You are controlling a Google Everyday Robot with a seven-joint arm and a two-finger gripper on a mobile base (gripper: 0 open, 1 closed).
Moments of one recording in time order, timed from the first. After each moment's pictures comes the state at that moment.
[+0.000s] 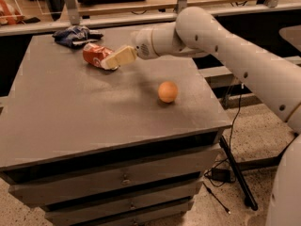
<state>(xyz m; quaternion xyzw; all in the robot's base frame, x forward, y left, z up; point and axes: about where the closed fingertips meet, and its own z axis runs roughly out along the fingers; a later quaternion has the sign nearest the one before) 0.705 0.084 0.892 -0.45 0.69 0.30 0.48</state>
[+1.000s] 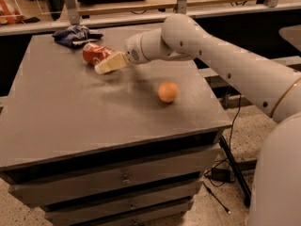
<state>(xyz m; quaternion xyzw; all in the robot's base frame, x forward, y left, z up) 0.720 0.109 0.862 -0.44 0.71 0.29 0.46</state>
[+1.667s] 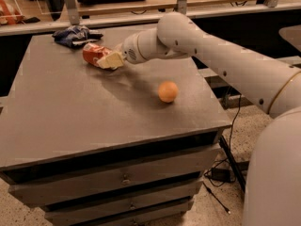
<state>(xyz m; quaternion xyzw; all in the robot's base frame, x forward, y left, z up) 0.722 0.115 0.858 -0.44 0.73 0.28 0.45</state>
